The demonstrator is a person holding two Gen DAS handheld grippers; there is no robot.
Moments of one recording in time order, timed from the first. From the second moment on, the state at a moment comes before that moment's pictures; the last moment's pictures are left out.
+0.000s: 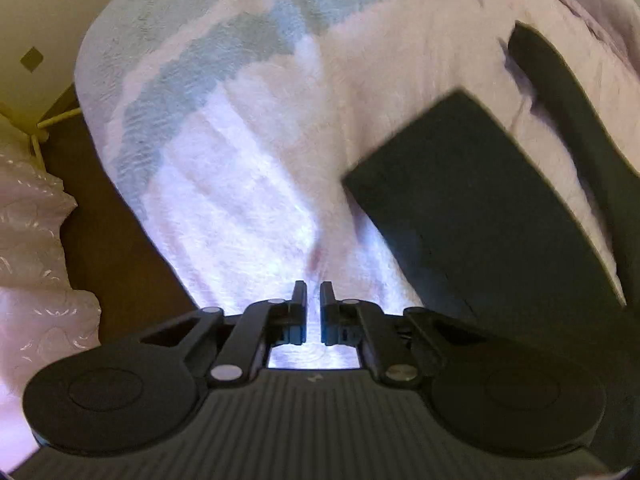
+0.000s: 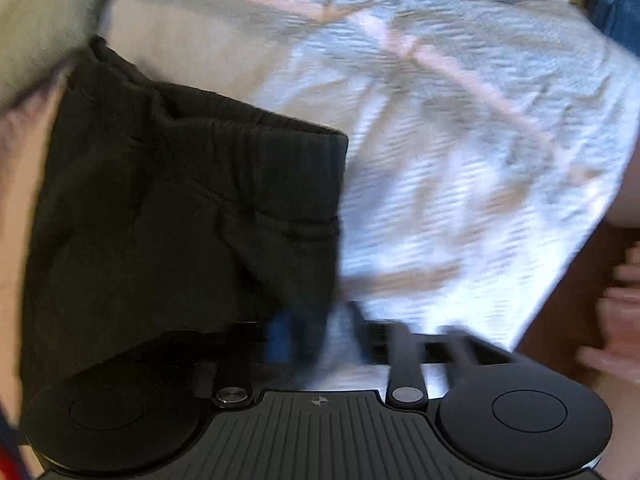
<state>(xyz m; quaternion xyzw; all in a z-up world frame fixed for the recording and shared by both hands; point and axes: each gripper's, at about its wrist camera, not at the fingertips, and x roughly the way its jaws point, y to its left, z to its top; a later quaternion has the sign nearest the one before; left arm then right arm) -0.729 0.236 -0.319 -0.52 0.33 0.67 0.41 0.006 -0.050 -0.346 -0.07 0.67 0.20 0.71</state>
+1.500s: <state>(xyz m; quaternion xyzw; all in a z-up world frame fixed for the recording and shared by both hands) -0.650 0.506 -0.241 -0.54 0.12 0.60 0.58 0.018 0.173 -0.325 -0.09 0.53 0.29 0.79</state>
